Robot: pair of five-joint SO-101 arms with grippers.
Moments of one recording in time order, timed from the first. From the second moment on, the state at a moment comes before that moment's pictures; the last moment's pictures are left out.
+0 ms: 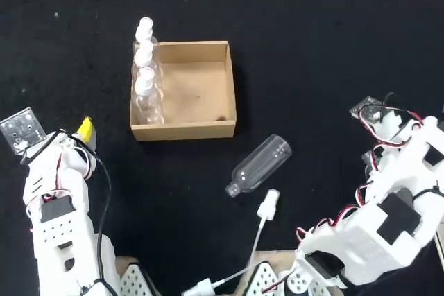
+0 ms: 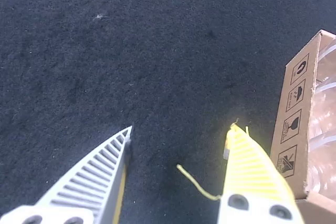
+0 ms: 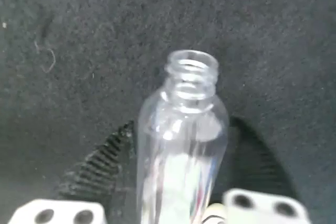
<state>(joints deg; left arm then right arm) -27.4 -64.8 85.6 17.7 7.9 46.2 7.9 21.0 68.7 82.3</state>
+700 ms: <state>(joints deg) -27.4 -64.8 85.6 17.7 7.9 44.4 7.3 31.3 55.1 75.3</state>
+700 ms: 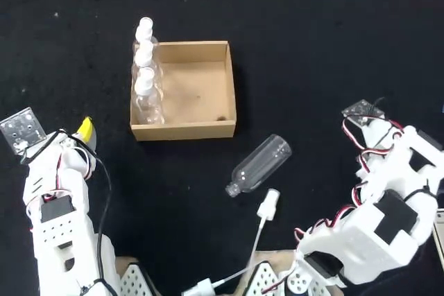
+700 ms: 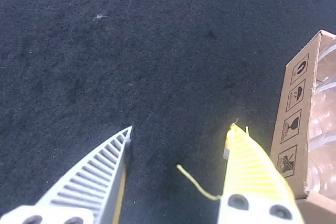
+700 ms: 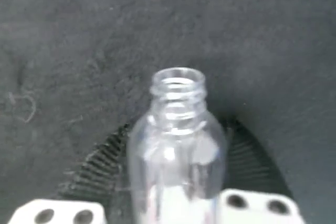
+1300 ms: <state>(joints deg) -28.2 -64.8 82.8 21.8 4.3 31.8 -34.9 30.9 73.6 39.0</state>
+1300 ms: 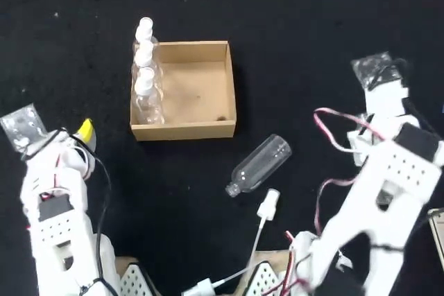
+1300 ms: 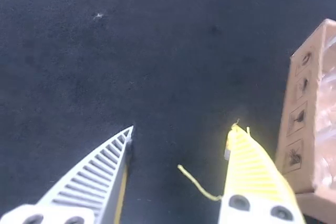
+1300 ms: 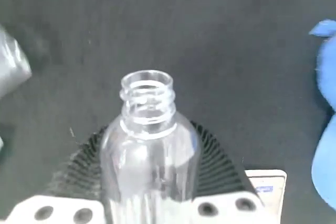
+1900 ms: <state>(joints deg) -6.9 -64.9 30.0 72.3 -14.6 43.3 -40.0 21.3 76.7 32.9</state>
